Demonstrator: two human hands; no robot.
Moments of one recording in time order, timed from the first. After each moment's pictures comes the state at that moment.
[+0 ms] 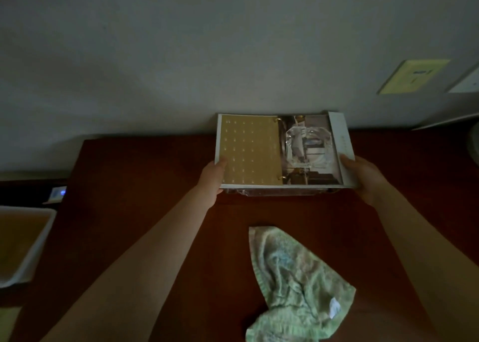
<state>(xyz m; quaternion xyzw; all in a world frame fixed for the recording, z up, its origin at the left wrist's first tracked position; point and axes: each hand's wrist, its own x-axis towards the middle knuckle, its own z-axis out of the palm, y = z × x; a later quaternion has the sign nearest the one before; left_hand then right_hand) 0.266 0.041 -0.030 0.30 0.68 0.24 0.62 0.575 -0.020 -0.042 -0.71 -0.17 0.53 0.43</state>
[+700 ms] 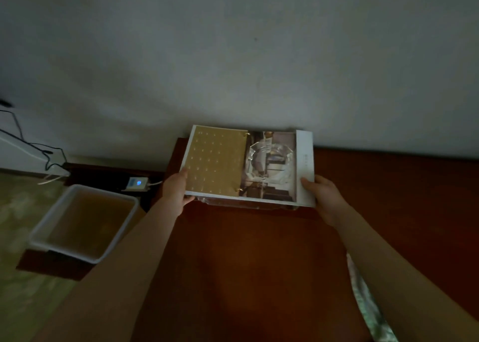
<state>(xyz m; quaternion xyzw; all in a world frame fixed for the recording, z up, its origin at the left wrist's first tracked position) -0.011 0.067 -0.030 0.13 0.76 0.37 0.51 0.296 0.030 -0.040 -0.62 -0.24 0.64 0.38</state>
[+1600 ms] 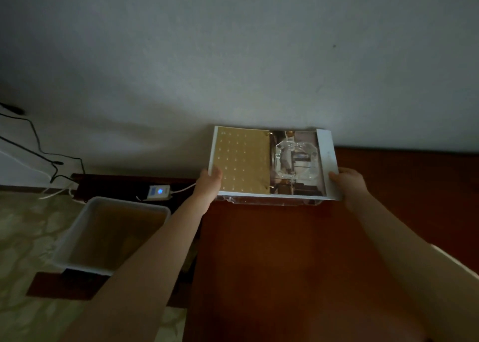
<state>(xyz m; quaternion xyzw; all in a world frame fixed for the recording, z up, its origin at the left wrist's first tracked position) -0.105 0.093 -0.033 0.39 0.75 0.21 0.49 0.186 0.058 -0.019 -0.80 -0.20 0.43 0.36</state>
